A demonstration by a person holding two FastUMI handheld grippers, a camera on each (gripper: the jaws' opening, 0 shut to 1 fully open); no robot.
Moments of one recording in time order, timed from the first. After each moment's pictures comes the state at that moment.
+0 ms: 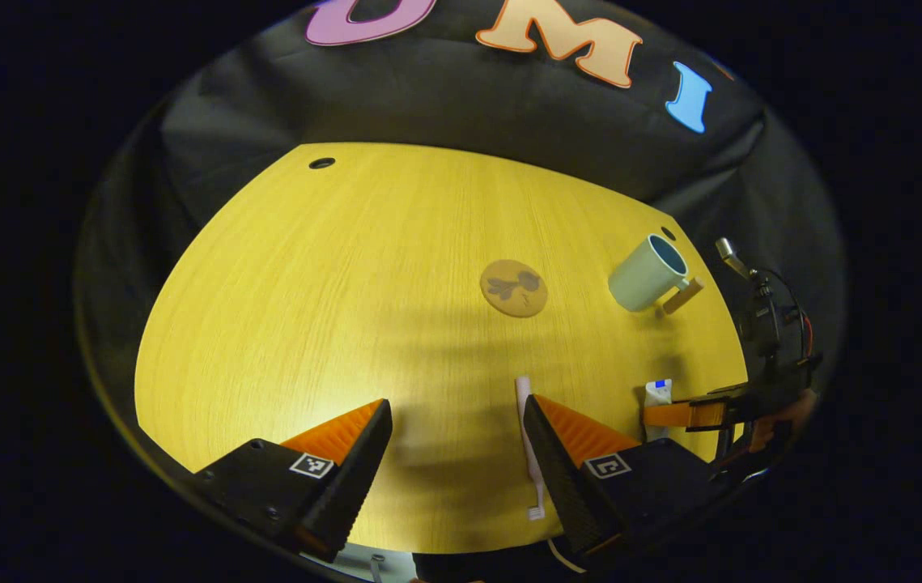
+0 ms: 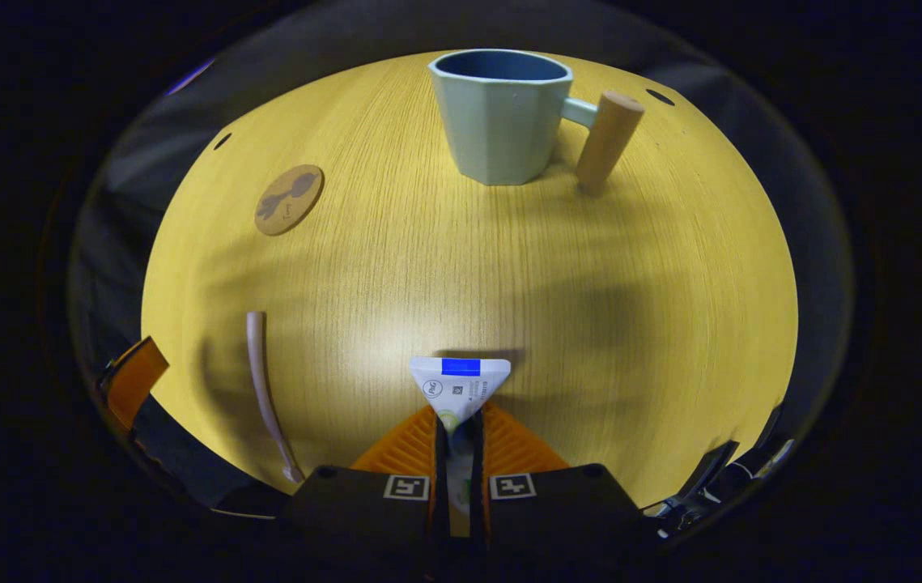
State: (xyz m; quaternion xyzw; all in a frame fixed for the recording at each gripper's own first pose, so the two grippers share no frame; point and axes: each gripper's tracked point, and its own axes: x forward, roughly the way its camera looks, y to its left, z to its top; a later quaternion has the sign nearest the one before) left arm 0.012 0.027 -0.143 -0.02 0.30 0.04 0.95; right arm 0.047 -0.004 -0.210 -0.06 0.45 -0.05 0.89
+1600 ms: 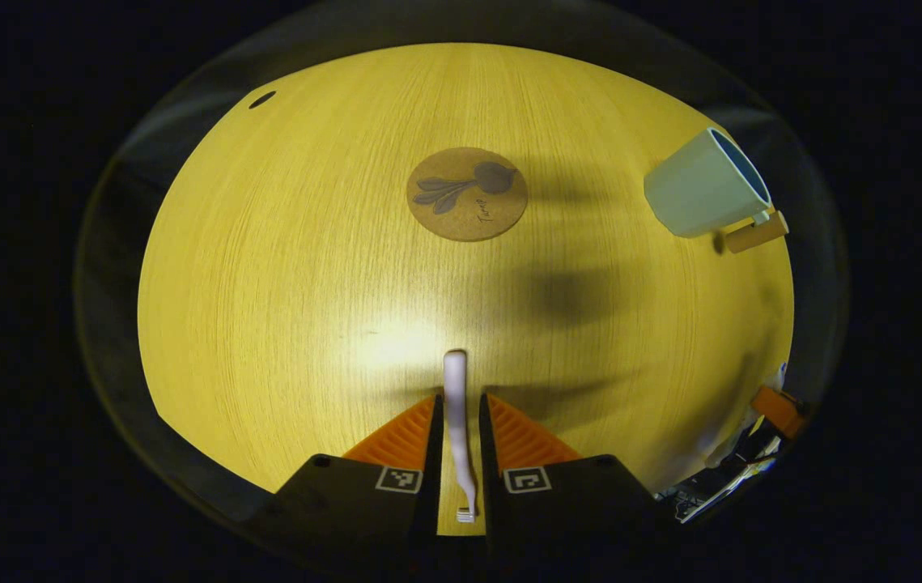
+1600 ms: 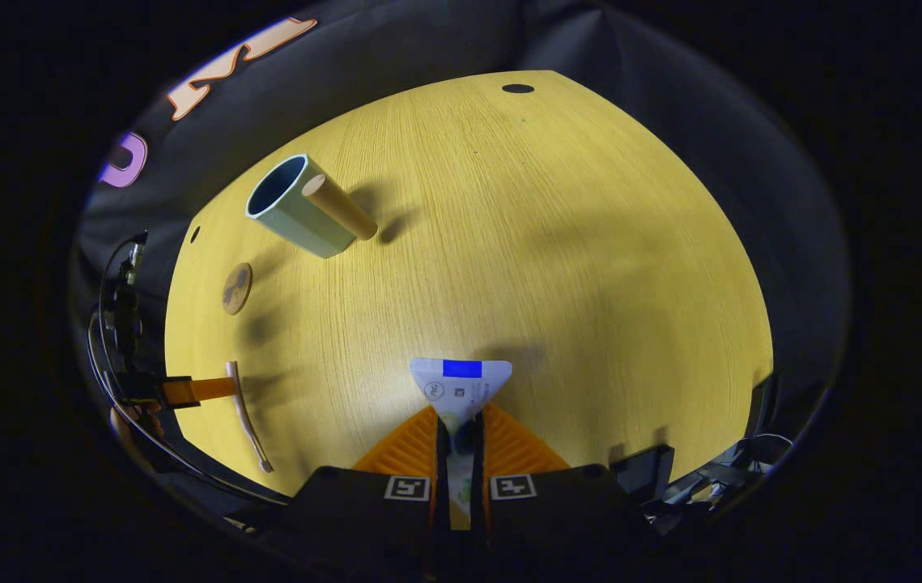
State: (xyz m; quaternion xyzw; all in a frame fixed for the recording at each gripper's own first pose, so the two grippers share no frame) left arm 0.052 -0.012 -0.206 0.01 0.49 0.11 0.86; right arm 0.026 -0.145 -0.149 0.04 0.39 -0.08 0.92
